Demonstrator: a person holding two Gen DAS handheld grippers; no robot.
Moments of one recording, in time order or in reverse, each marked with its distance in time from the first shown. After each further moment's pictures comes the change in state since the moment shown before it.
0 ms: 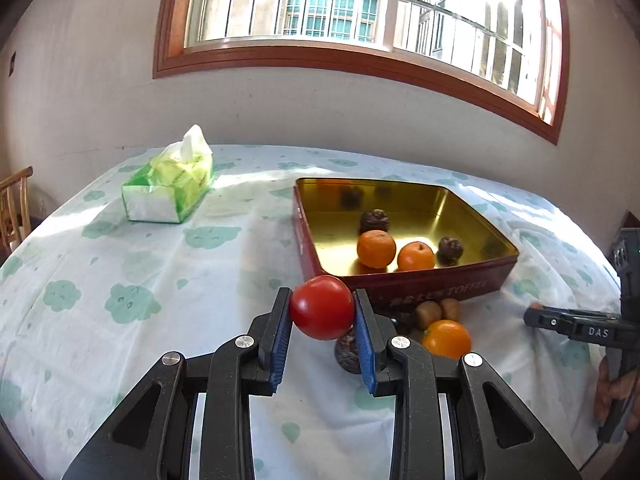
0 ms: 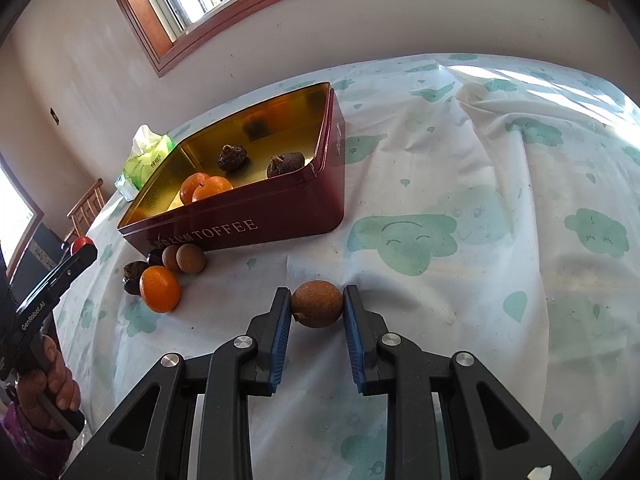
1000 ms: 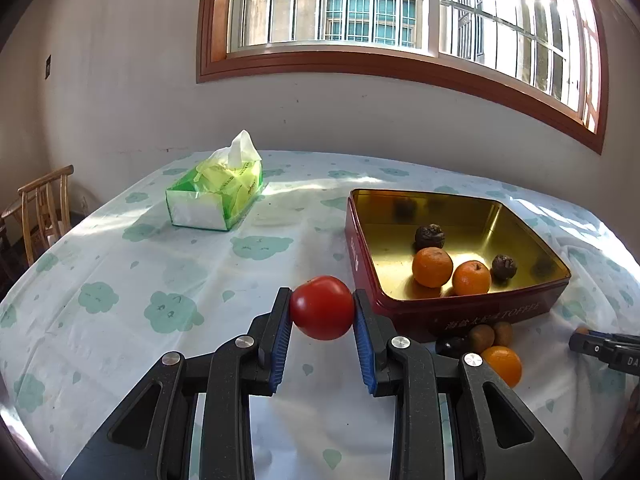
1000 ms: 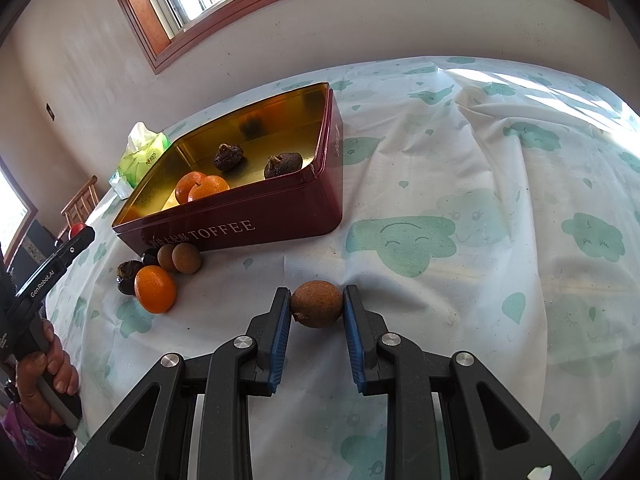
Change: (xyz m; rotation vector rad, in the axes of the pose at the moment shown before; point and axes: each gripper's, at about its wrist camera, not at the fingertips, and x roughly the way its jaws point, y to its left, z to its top) left arm 0.012 0.006 0.002 -0.032 -0.021 0.161; right arm 0.002 0.002 0.001 -0.010 -0.001 -0.021
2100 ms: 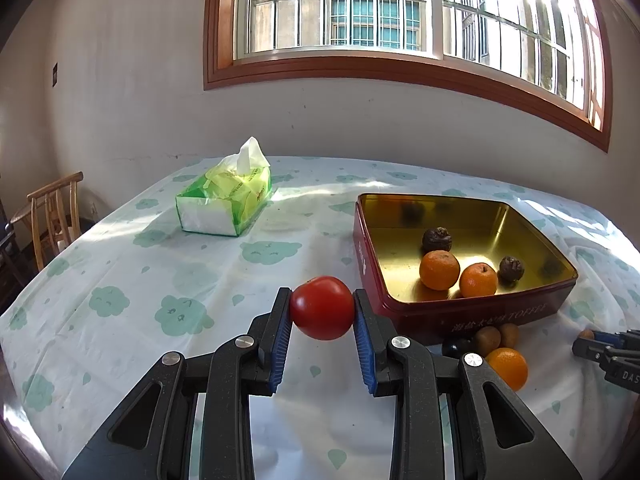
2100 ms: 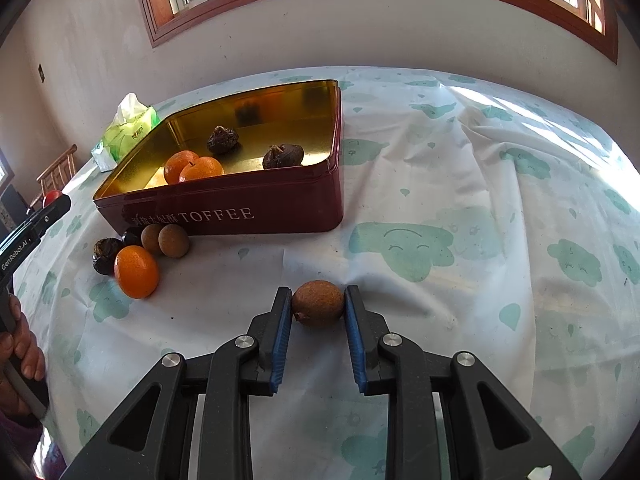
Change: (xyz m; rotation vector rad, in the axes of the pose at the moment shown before) left arm -0.003 0.000 0.001 0.010 -0.018 0.036; right arm 0.004 0.022 -0.001 -0.121 0.011 -0.143
